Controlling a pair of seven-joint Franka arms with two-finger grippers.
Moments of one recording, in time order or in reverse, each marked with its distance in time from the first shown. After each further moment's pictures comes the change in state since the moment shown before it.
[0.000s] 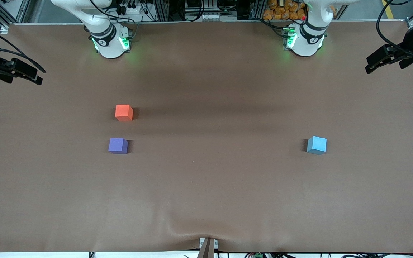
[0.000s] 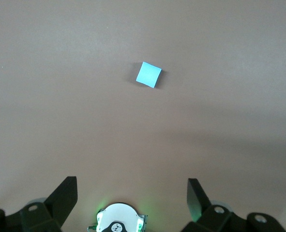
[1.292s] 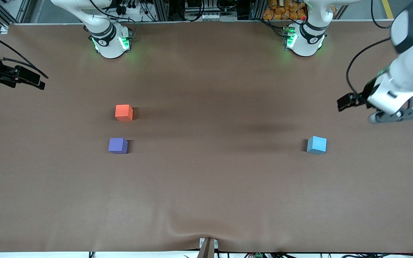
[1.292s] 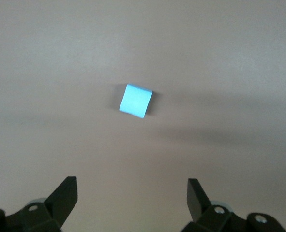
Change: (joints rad) left arm -0.007 0.110 -0.009 -0.320 0.000 0.445 0.056; right arm -0.007 0.034 -0.002 -0.003 0.000 0.000 0.000
